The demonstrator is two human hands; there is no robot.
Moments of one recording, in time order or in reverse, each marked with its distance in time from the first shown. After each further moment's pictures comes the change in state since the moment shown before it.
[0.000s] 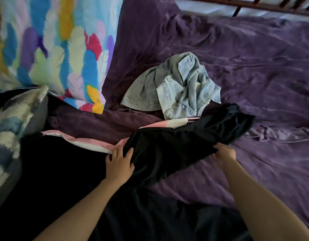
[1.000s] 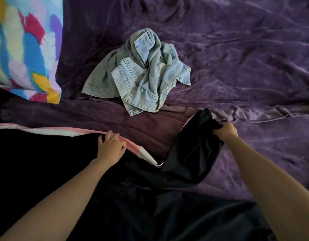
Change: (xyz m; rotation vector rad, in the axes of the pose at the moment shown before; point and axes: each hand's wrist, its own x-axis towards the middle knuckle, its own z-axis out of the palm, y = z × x) left_hand 0.020 0.119 -0.004 0.092 -0.127 0.076; right_hand 0.087 -0.068 -0.113 -1.106 -0.103 -0.361
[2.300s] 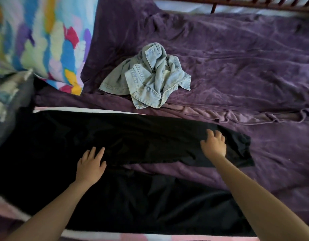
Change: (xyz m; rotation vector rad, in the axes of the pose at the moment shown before) left_hand -0.132 -0.040 0.056 -0.175 0.090 -0.285; right_hand -0.104 0.019 0.017 -0.218 0.120 -0.225
